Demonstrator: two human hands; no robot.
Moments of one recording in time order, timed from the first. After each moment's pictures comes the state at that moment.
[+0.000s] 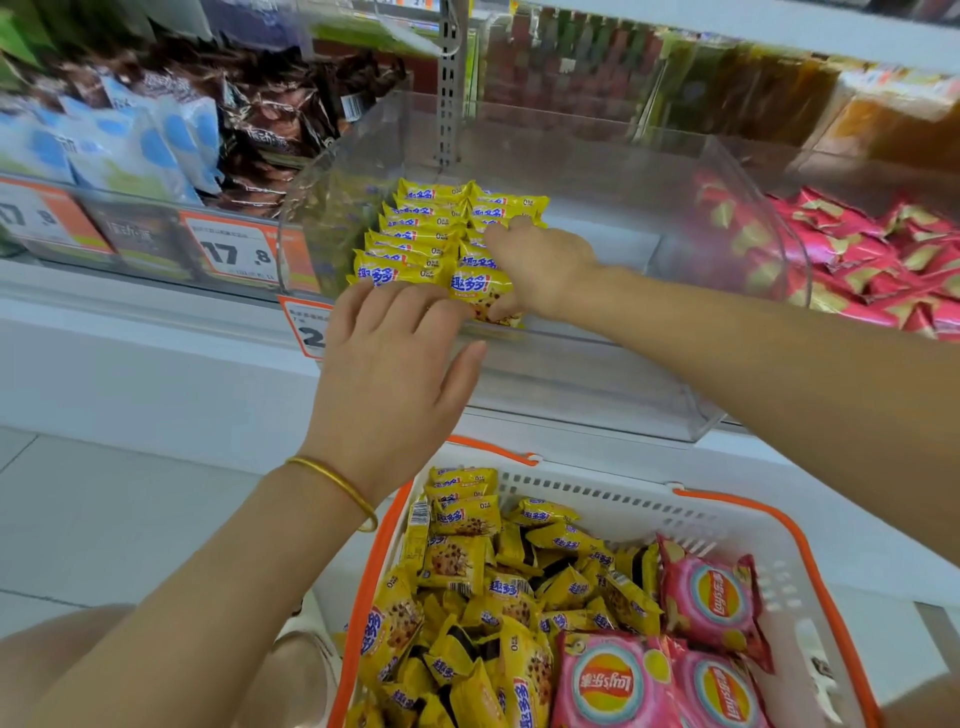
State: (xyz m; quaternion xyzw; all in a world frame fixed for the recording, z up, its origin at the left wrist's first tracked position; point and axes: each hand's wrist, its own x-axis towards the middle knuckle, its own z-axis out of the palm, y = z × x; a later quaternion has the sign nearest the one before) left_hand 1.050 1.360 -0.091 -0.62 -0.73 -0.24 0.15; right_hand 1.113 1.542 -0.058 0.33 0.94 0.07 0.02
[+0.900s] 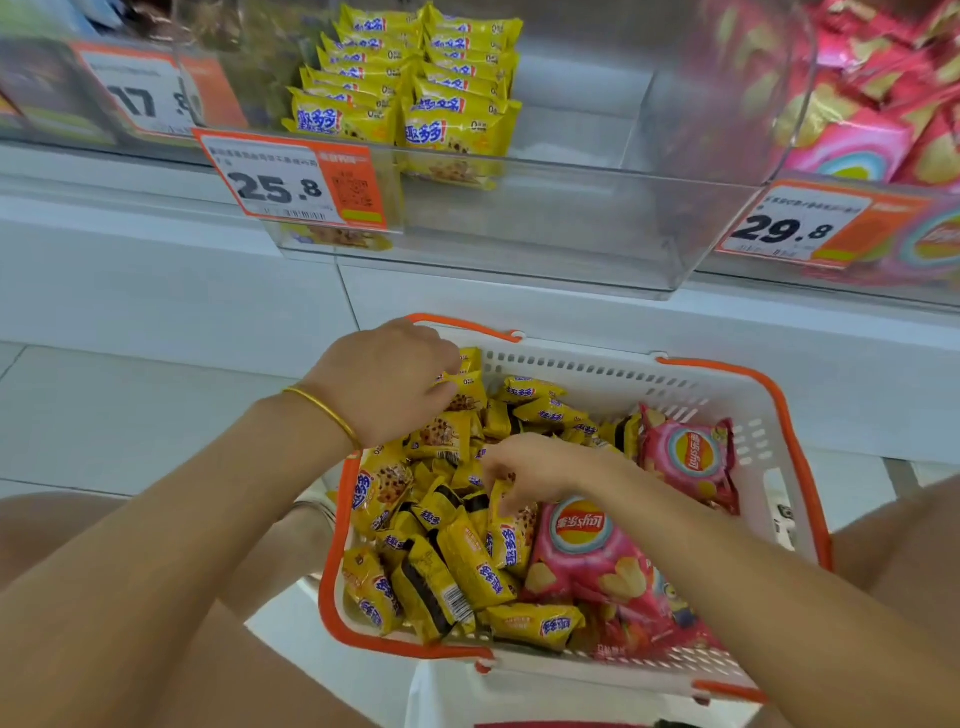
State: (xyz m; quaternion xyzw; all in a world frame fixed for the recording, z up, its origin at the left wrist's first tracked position) left_hand 1.078 1.334 -0.146 -0.70 -0.71 0.03 -0.10; right_hand 1.243 1.413 -0.252 0.21 0.88 -0.30 0.30
